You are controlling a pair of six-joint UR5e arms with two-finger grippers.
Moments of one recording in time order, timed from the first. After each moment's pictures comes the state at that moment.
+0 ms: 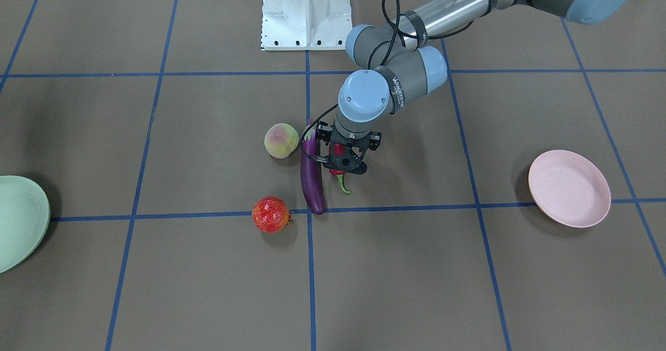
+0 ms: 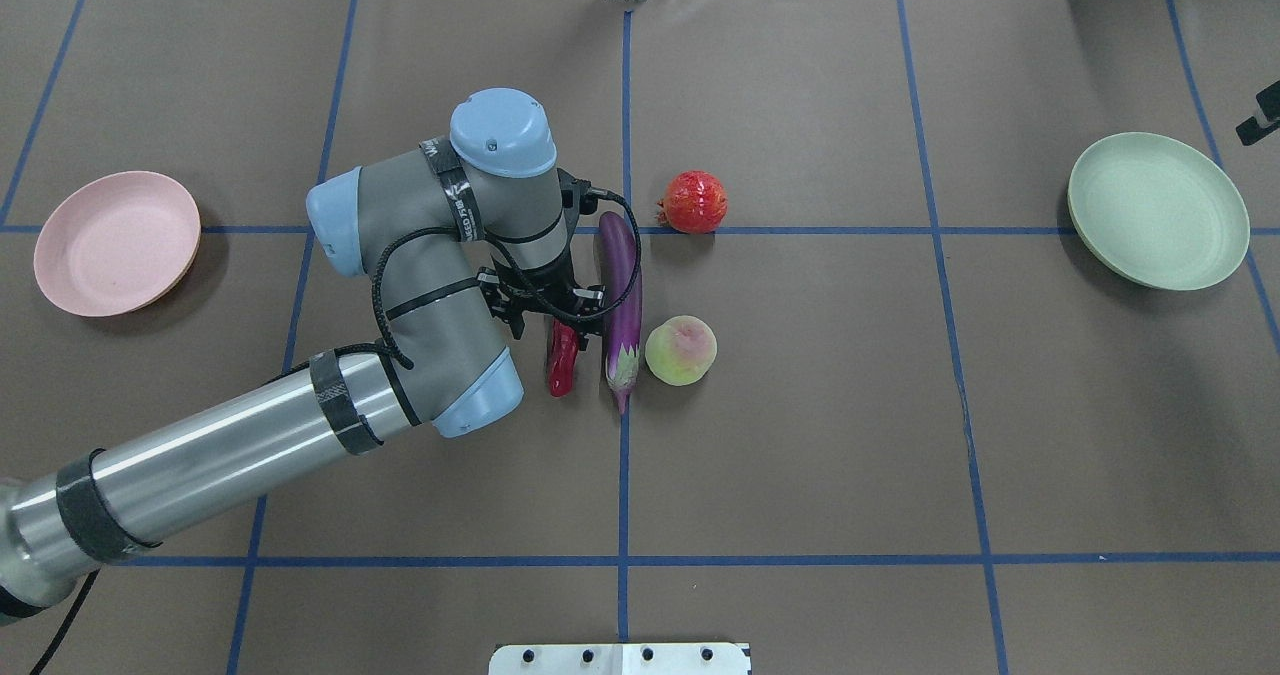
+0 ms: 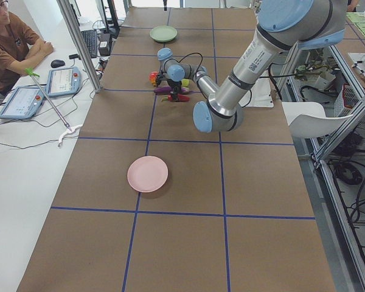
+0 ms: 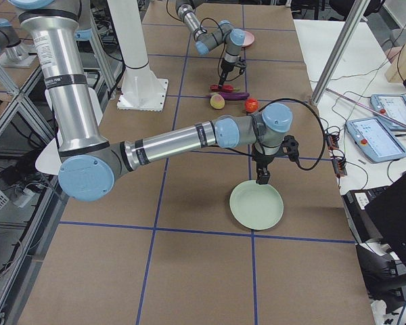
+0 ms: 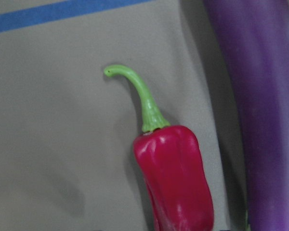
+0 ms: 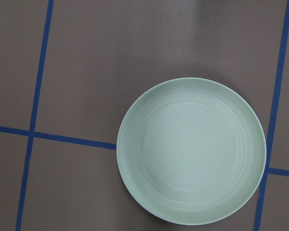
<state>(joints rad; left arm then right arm) -0.60 -2.40 -1.34 -1.60 -2.19 -0.89 1.42 -1.35 1.66 -1.69 2.41 0.11</state>
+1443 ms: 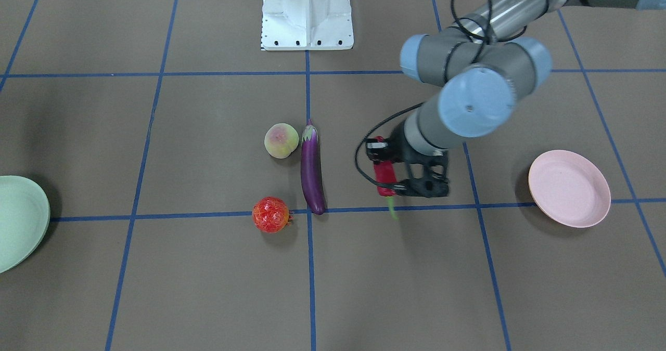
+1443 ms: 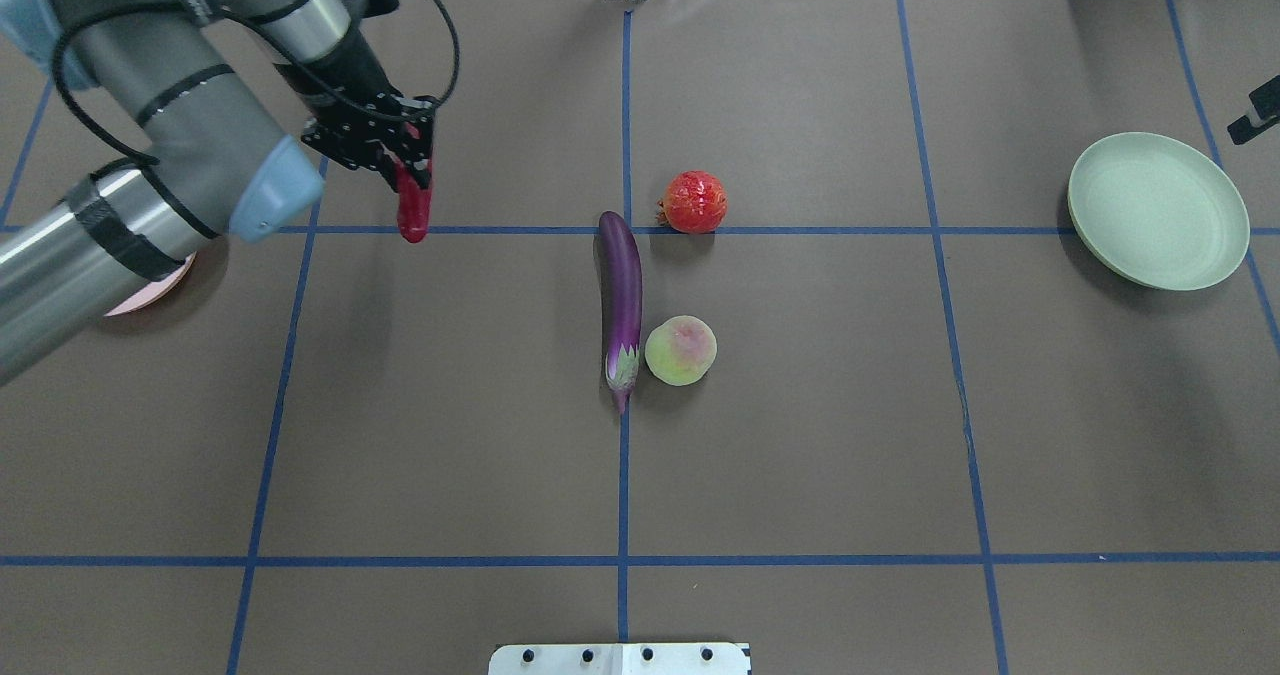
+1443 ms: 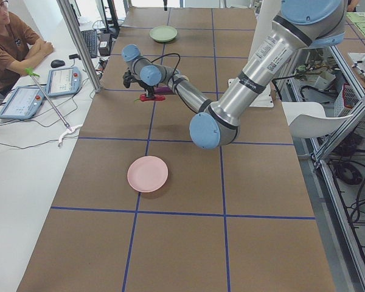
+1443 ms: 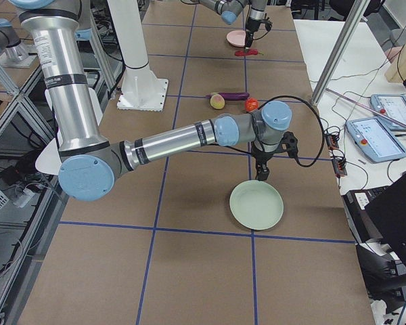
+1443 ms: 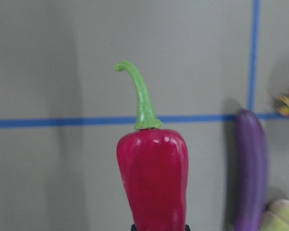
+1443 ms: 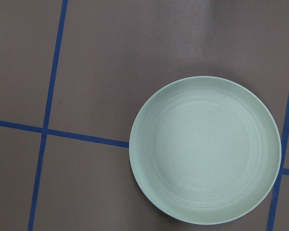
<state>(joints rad) -1.01 -2.20 -1.48 -1.59 -2.47 -0.77 1.42 -1.35 1.67 -1.69 2.44 0.11</state>
